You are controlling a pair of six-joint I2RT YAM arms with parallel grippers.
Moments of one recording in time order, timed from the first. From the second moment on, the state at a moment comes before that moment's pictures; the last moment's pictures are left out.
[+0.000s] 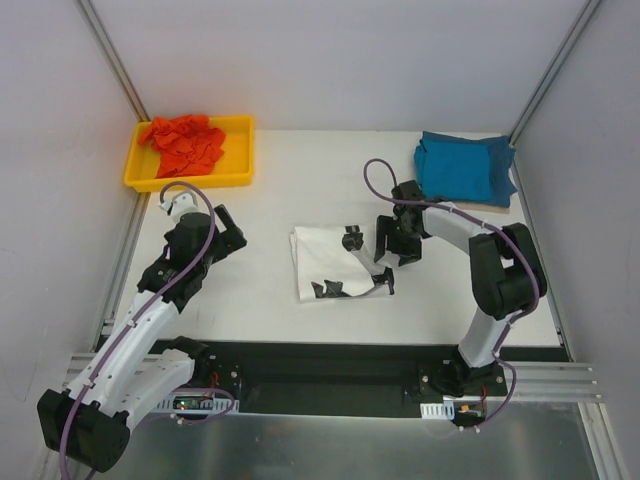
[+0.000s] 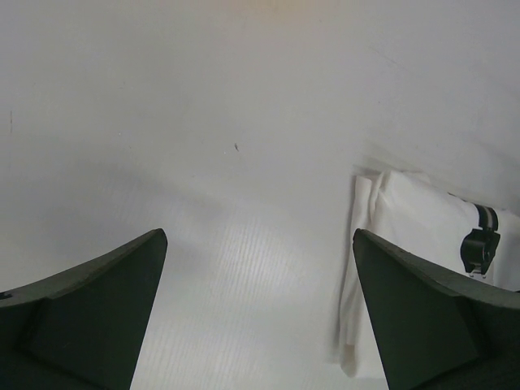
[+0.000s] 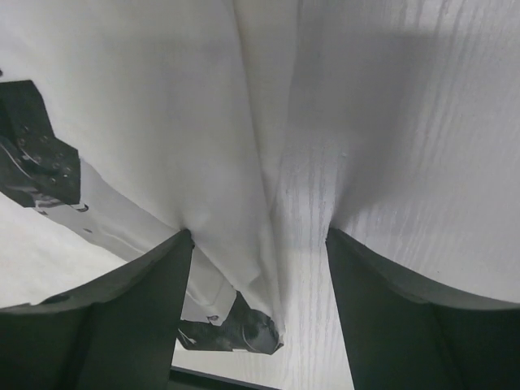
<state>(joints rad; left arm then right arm) -0.33 0.82 0.70 -0.50 -0.33 -0.64 0.37 1.78 1.12 -0.63 -0.14 0.43</state>
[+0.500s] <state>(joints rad) -0.33 0.85 0.69 -0.50 -0.37 -0.63 0.49 1.91 1.28 -0.70 -0.07 0.44</state>
